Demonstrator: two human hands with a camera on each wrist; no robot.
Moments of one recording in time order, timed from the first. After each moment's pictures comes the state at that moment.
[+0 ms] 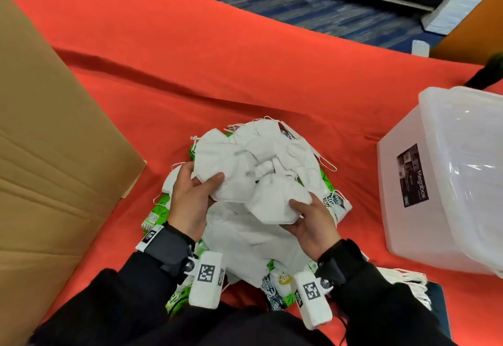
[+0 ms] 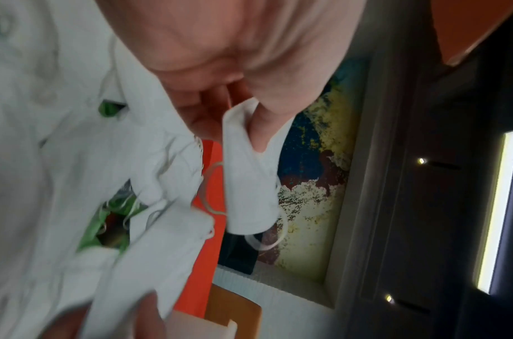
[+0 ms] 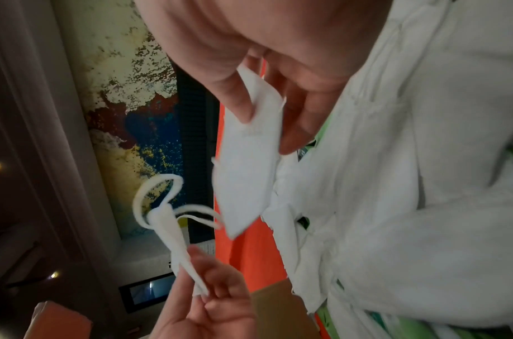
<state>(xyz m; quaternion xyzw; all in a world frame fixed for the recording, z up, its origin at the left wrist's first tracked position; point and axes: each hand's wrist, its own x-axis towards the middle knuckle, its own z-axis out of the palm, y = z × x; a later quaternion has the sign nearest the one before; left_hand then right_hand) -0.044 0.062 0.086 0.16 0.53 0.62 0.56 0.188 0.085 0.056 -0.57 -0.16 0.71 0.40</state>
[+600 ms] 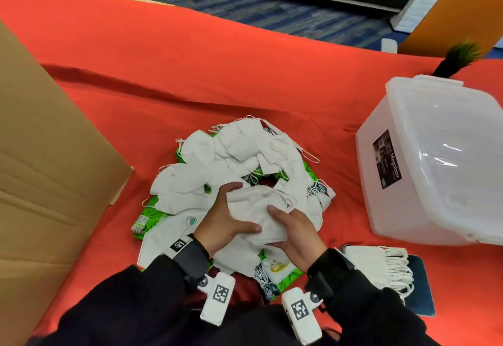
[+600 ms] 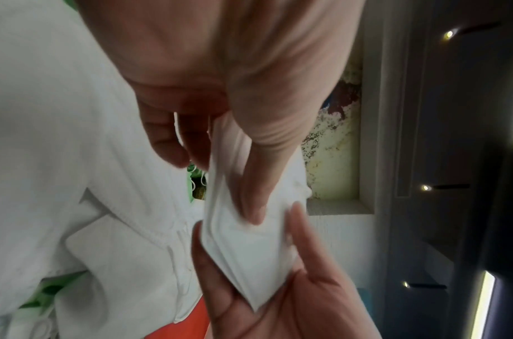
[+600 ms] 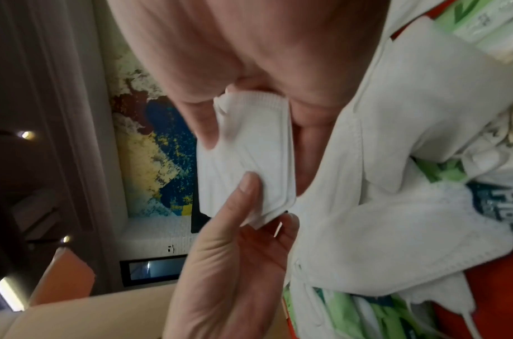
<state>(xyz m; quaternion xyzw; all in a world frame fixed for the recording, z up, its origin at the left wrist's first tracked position) 0.005 0.030 0.035 0.42 0.57 0.38 0.60 0.190 0.028 0.071 -0.52 -0.22 0.75 0.35</state>
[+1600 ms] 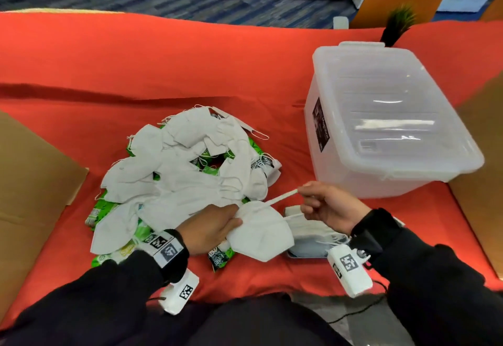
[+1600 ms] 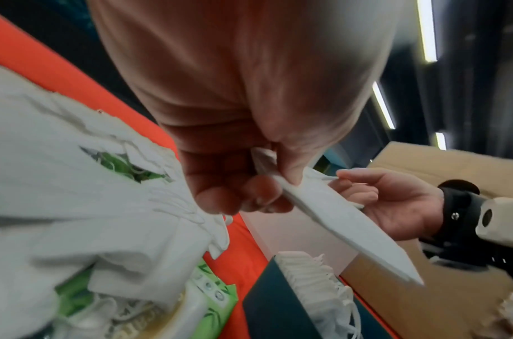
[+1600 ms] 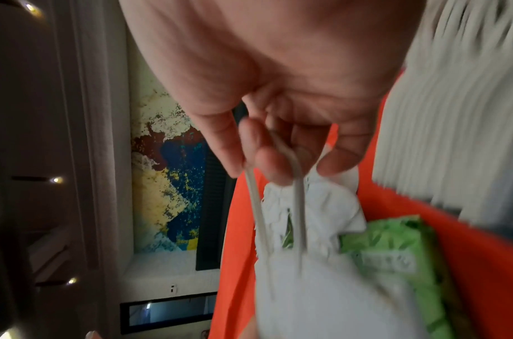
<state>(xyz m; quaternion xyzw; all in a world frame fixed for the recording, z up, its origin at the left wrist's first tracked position) 0.112 -0.015 0.057 0.82 0.45 0.05 0.35 0.413 0.002 0.097 -0.55 -0.26 0.73 0.32</state>
